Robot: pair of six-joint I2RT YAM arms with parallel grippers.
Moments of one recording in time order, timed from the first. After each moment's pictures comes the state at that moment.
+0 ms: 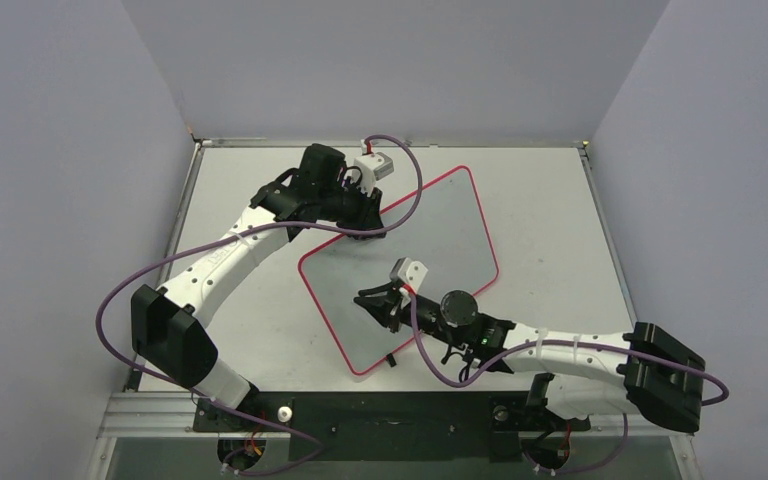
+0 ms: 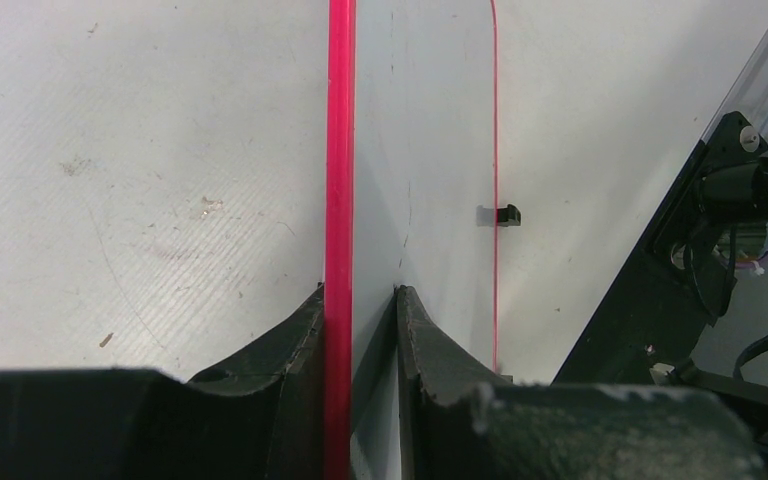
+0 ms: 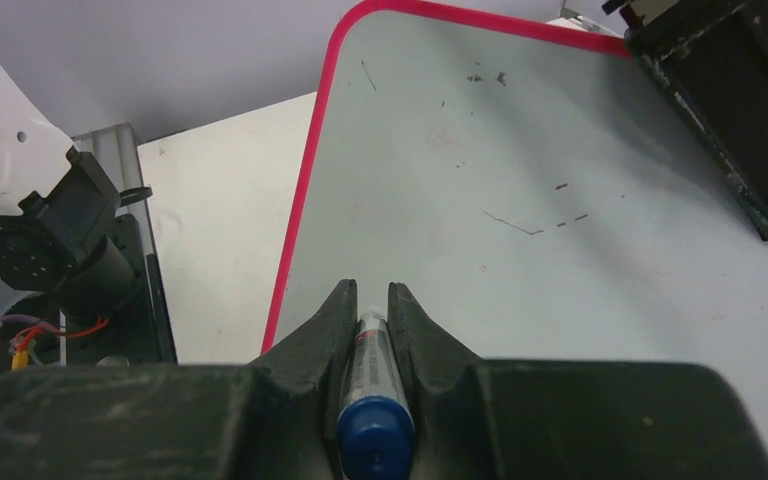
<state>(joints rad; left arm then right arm) -0.58 1.56 1.47 -0.65 0.43 0.00 1.13 1.18 0.50 0.69 0.00 0.05</state>
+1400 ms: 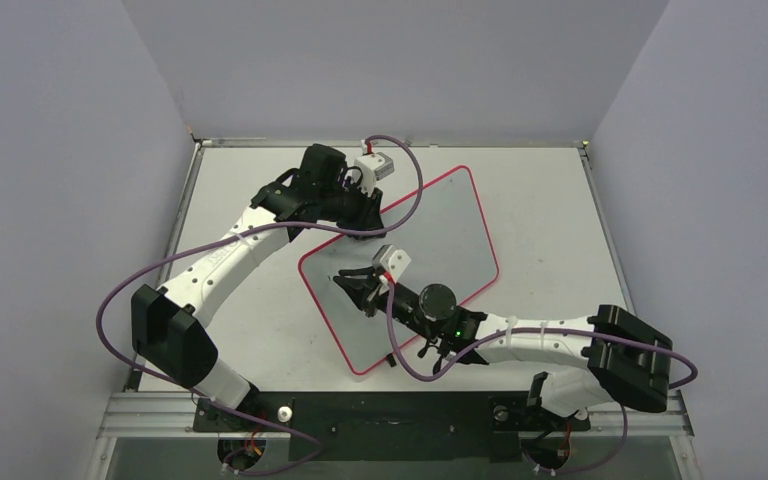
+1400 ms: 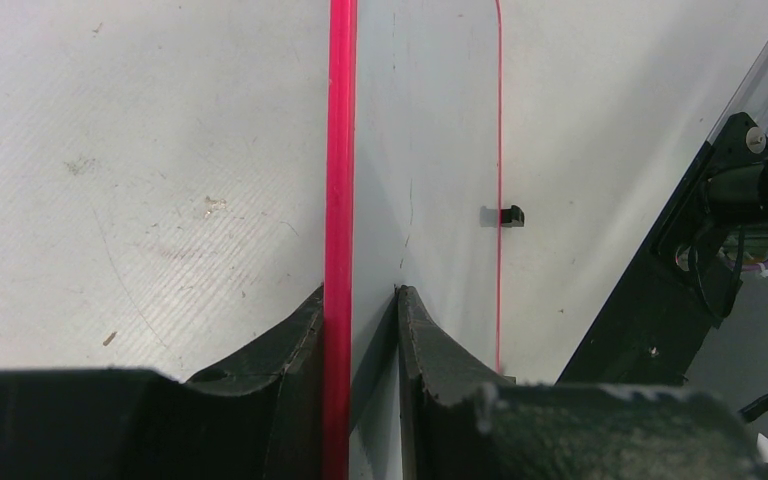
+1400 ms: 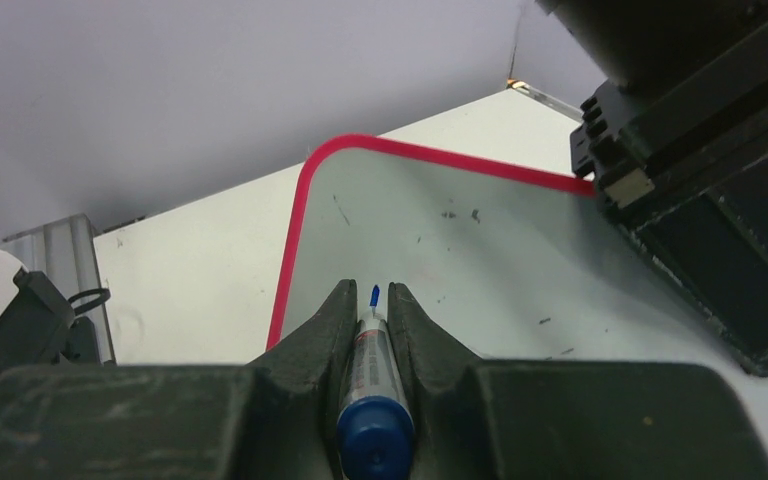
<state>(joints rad) -0.58 1.56 1.47 -0.65 0.42 0.00 1.17 1.38 0.67 0.85 0.14 0.02</state>
